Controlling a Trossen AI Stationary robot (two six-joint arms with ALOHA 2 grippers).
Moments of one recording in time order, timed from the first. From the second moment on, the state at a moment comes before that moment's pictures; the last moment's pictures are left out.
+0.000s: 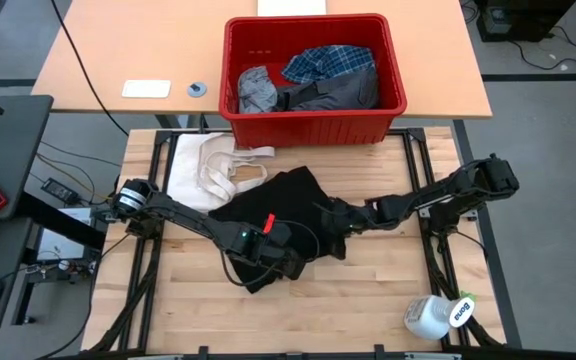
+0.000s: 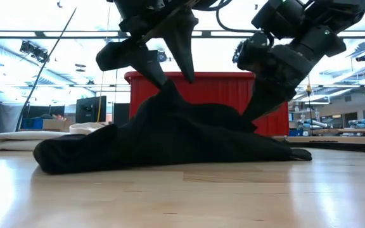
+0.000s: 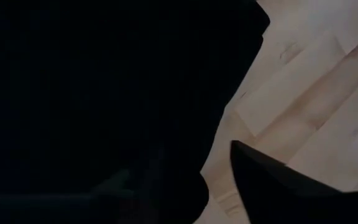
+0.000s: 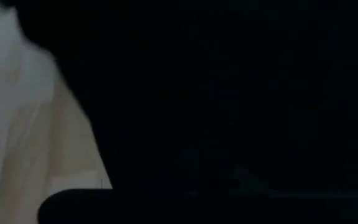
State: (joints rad) left arm -0.33 1.87 1.47 -0.70 -0.33 -1.24; right arm 0.10 1.50 0.67 0.03 0.05 0.32
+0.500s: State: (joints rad) left arm -0.33 1.87 1.47 -0.62 -0.40 -1.03; right arm 0.00 1.50 0.67 0.05 0.10 0.71
